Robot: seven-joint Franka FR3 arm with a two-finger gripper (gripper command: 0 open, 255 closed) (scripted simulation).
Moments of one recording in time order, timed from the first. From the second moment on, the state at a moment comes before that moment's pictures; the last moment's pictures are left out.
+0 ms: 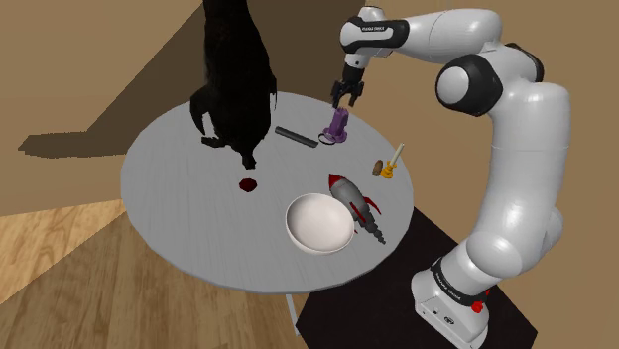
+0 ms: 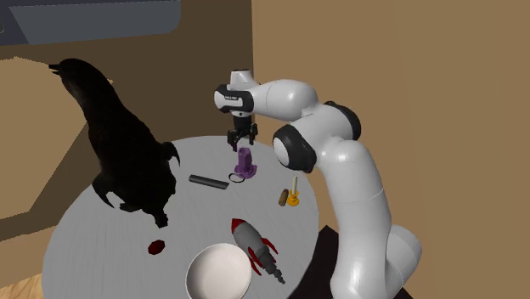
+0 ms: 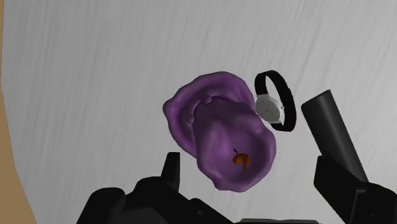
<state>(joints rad) -0.11 0.56 -0.19 -1.34 0.17 1.81 -0.30</state>
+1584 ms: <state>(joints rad) -0.11 0.61 -0.18 -1.37 0.18 1.88 -0.31</state>
